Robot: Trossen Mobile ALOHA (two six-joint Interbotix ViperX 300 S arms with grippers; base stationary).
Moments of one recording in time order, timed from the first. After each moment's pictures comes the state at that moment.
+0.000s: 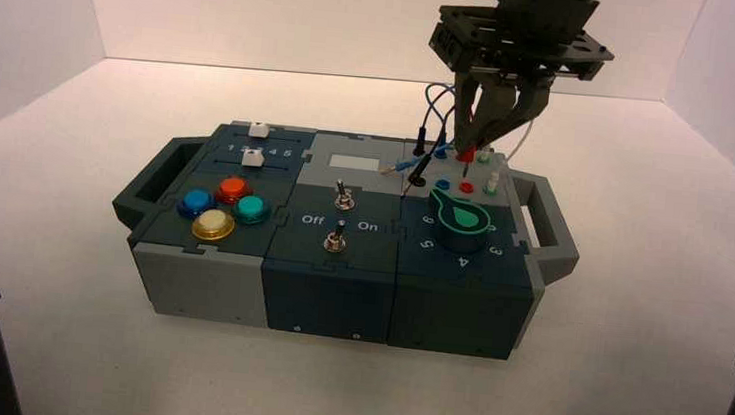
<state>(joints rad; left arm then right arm) -0.57 -0.80 1.08 -0.06 0.43 -0.13 0.65 -0.12 0.80 0.13 0.63 0.09</state>
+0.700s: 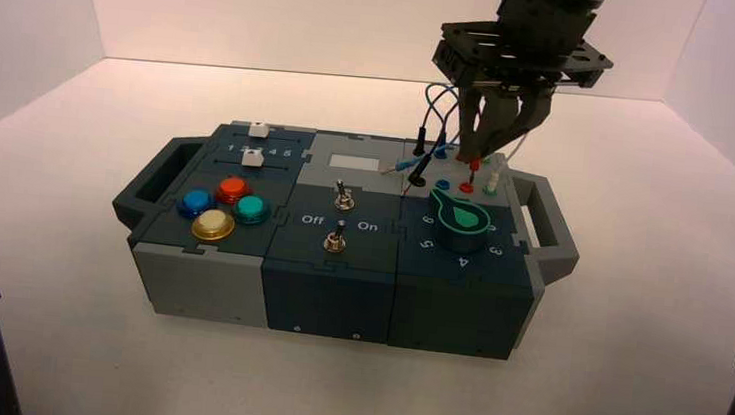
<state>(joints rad) -0.57 -0.80 1.08 -0.06 0.43 -0.13 0.64 -0.09 0.79 0.10 0.62 0.09</state>
